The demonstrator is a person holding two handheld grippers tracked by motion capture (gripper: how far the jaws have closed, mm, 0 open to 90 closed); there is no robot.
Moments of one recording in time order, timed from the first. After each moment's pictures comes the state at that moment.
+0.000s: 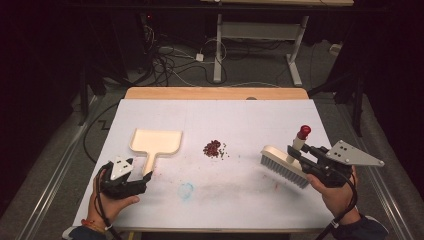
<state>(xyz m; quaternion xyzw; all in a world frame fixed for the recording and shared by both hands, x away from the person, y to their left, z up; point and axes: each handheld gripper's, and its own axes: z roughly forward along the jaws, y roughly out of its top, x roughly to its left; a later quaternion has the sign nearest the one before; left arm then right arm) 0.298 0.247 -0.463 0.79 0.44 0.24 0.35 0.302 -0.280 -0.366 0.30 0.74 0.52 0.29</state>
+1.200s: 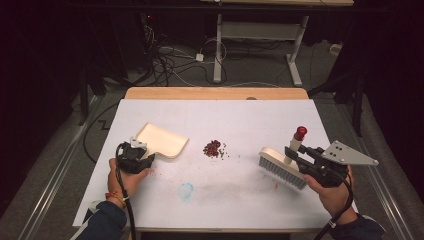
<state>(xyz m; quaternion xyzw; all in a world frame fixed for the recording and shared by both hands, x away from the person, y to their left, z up) 0.370 0.236 -0.476 0.79 0.50 0.19 0.28 0.305 -0.278 -0.372 0.31 0.74 0.52 0.28</state>
